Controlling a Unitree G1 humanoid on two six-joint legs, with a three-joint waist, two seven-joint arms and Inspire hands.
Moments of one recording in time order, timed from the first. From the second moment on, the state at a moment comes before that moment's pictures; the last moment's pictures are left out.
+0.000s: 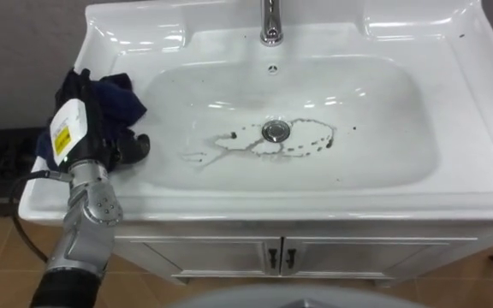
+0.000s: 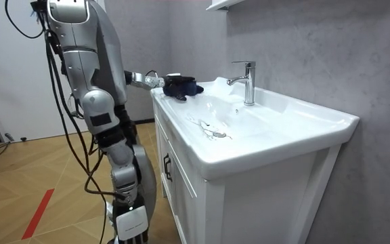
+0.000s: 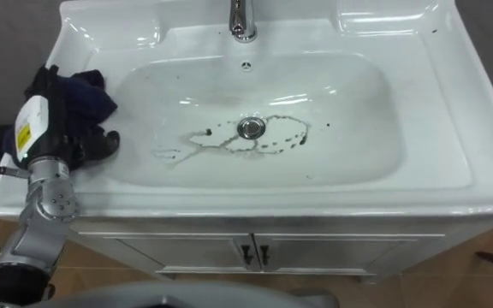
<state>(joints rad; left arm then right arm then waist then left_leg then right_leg) 0.06 0.30 -0.04 0.37 0.51 0.10 0.37 0.08 -0.30 0.07 1.32 -0.13 0.25 0.20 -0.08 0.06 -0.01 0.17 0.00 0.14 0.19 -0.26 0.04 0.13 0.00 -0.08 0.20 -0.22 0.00</state>
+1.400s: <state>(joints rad) 0.02 0.30 0.08 0.38 0.42 0.08 0.26 0.05 -0.30 0.06 1.29 -0.20 0.25 0.23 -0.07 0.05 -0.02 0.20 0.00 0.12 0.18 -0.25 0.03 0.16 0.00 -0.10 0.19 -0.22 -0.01</state>
